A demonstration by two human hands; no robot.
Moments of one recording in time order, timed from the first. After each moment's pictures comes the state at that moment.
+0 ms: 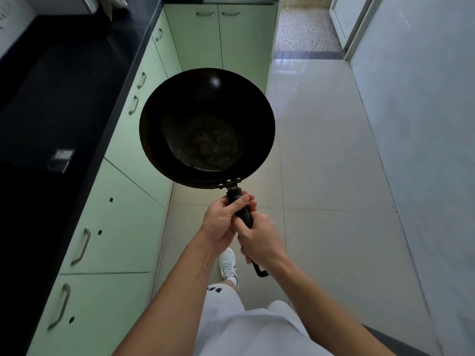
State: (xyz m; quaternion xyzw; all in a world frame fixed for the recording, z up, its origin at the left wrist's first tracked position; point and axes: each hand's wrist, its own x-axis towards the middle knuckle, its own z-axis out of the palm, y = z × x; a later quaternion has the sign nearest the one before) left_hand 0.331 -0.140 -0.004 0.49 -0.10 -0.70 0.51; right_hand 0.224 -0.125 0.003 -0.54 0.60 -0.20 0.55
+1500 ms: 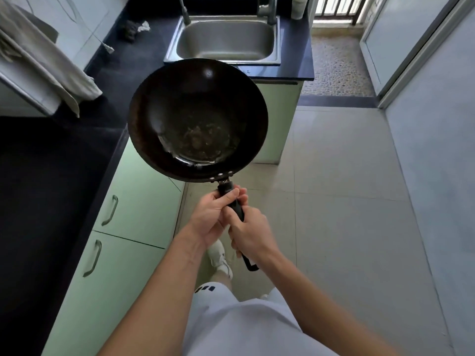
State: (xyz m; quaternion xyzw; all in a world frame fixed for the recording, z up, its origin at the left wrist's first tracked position) left_hand 0.458 -0.801 0.016 0.49 -0.10 -0.69 0.52; right_hand 0.347 -0.790 0.014 -0.55 0.57 -0.22 0.58
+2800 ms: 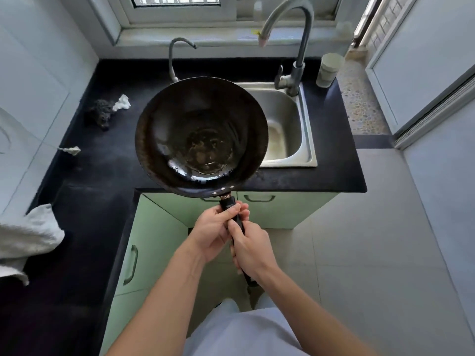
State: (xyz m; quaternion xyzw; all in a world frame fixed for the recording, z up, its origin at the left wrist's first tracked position) left_hand 0.659 -1.284 -0.004 0.49 -0.08 -0.73 0.47; right_hand 0.547 -1.260 0.003 -0.50 0.59 -0.22 0.59
